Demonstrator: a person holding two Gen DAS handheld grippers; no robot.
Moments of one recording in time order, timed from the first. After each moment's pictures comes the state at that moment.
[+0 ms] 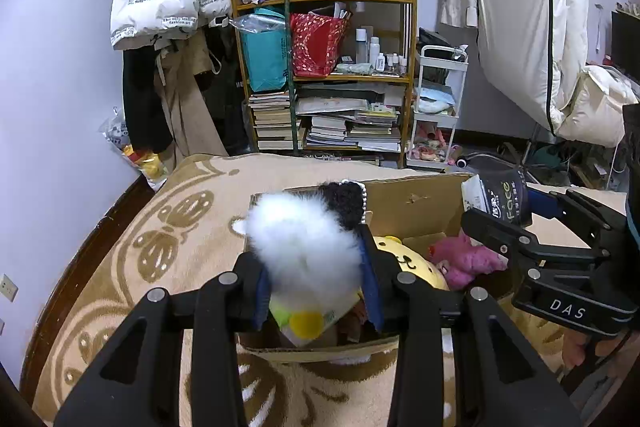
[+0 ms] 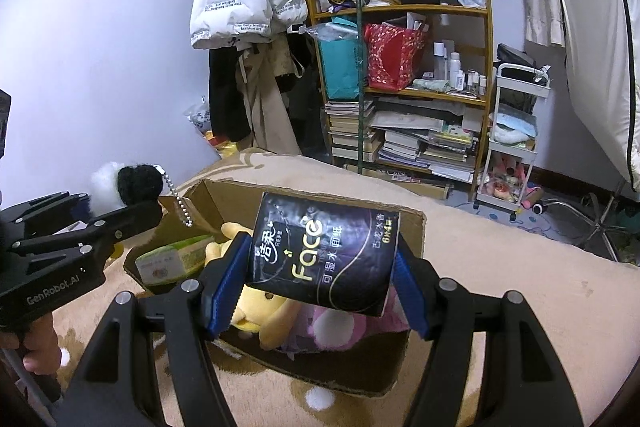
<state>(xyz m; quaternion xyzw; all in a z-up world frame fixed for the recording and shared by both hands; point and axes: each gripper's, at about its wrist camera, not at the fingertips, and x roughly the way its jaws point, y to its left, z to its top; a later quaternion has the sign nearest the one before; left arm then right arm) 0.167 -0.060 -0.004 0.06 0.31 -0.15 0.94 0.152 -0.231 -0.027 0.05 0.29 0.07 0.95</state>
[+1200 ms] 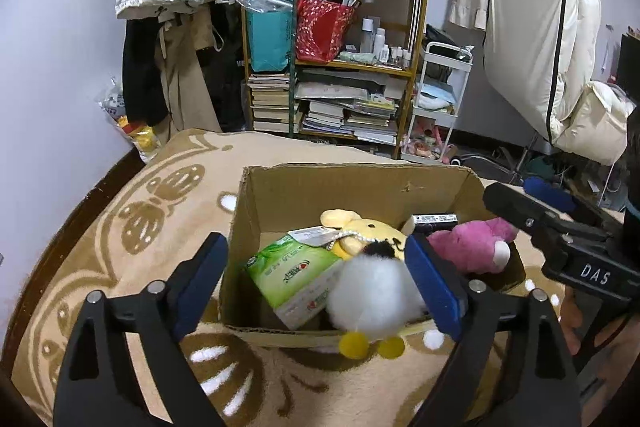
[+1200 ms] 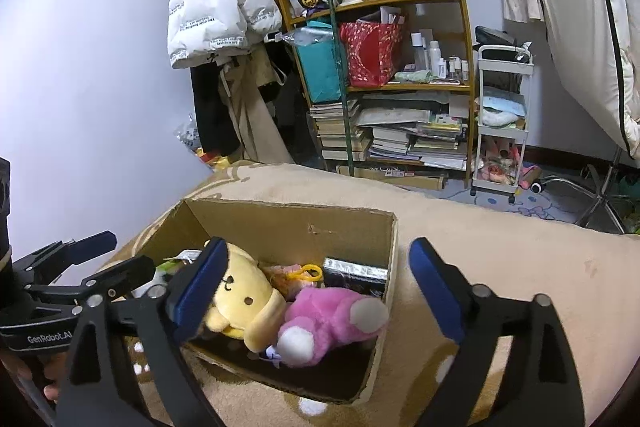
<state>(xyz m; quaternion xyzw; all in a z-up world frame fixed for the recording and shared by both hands) 0.164 -0.056 -0.015 0.03 0.33 -0.15 0.93 0.155 -0.258 -0.028 0.10 0.28 0.05 0.95</state>
